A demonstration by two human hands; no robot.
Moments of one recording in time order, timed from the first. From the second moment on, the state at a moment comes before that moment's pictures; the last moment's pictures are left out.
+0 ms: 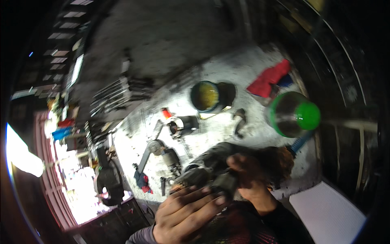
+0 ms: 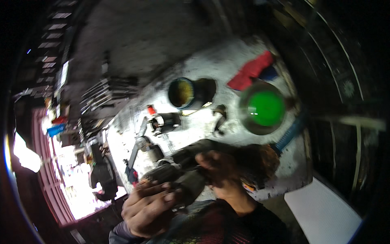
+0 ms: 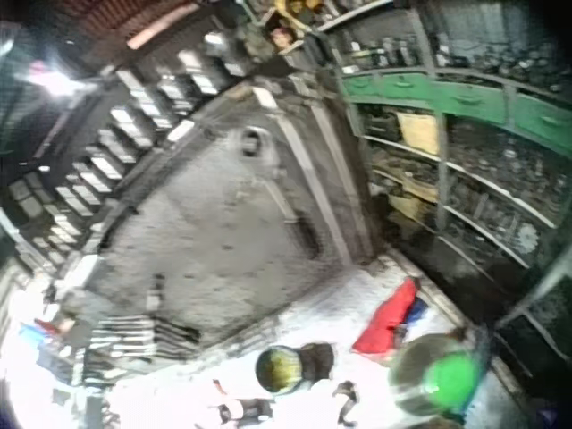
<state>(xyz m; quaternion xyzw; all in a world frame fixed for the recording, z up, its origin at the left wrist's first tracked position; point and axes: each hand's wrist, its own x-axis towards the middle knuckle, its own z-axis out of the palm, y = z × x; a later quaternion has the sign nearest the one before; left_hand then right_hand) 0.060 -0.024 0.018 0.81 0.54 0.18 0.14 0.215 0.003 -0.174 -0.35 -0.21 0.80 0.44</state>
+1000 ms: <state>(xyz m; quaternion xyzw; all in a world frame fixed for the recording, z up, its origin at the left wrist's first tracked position) -0.020 -0.278 -0.023 0.28 0.13 0.74 0.60 0.052 -0.163 -0.046 0.00 -0.89 0.06 0.45</state>
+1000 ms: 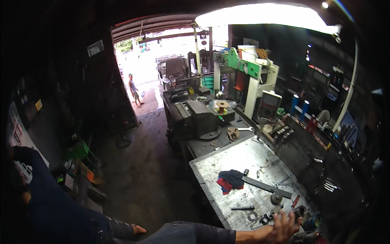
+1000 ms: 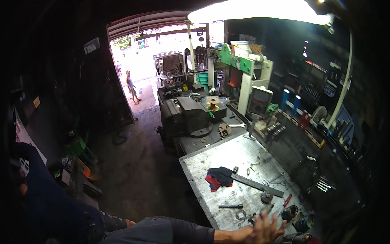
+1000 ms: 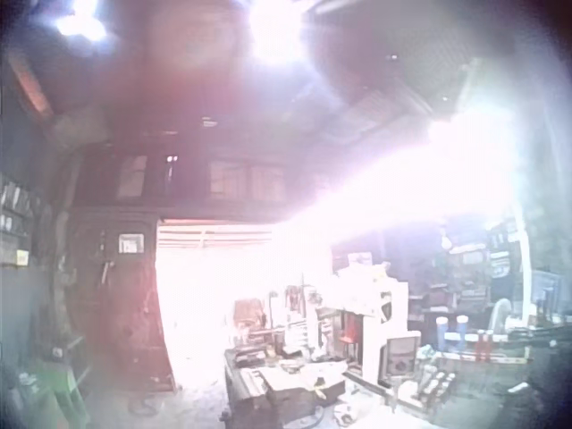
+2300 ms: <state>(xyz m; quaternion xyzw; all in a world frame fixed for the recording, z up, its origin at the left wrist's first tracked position) -0.325 -0.894 -0.511 -0.43 0.72 0.43 0.33 -0.494 -0.330 -0.008 -0.10 -0.83 0.48 0.28</state>
